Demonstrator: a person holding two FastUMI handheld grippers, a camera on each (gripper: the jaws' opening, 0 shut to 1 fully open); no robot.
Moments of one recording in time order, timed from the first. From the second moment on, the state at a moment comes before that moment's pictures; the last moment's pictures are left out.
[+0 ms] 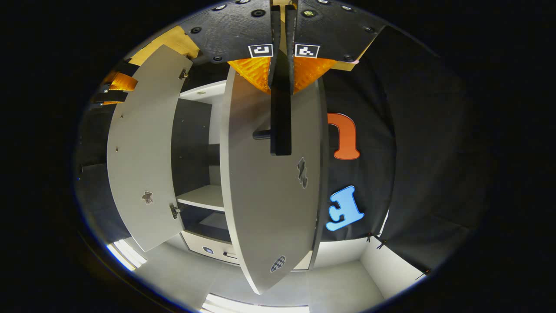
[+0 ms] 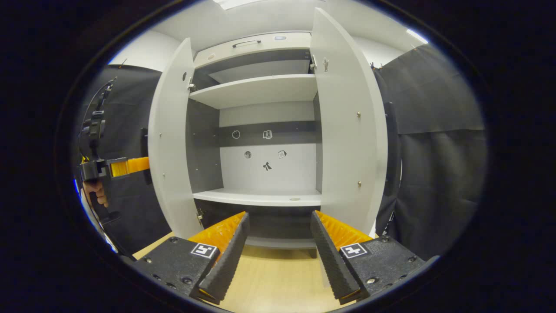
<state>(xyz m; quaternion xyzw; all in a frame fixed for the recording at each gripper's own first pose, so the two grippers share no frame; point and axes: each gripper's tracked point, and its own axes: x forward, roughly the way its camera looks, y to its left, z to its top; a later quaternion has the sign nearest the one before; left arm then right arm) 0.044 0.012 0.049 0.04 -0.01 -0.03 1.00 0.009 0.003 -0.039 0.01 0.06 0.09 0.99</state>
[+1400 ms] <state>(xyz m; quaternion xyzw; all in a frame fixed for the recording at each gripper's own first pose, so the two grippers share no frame) -0.039 0.102 0.040 0.02 -0.02 0.00 1.00 0.020 0.019 -0.054 -0.01 0.08 0.09 0.99</state>
